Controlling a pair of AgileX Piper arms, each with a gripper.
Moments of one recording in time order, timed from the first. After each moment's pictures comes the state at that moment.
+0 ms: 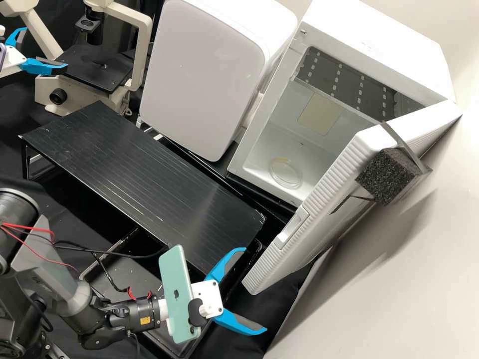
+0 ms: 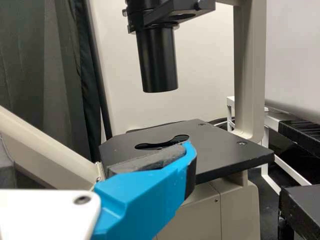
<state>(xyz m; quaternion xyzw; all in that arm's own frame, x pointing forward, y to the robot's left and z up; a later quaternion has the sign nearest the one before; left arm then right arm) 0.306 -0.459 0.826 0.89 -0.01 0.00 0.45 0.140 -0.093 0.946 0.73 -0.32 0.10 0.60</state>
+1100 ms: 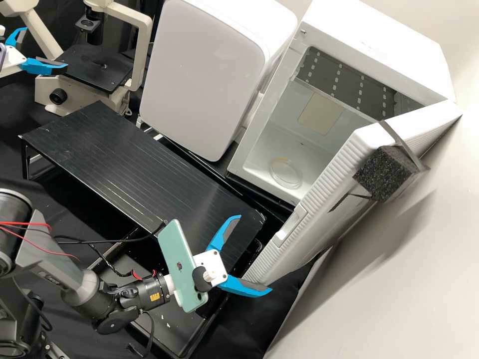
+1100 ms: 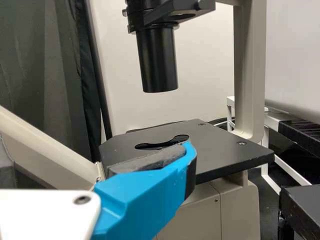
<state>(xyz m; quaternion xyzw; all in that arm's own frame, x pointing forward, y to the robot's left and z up) 0.306 -0.459 0.826 0.89 -0.01 0.00 0.45 0.174 -0.067 0.941 0.75 -0.21 0.11 0.61</state>
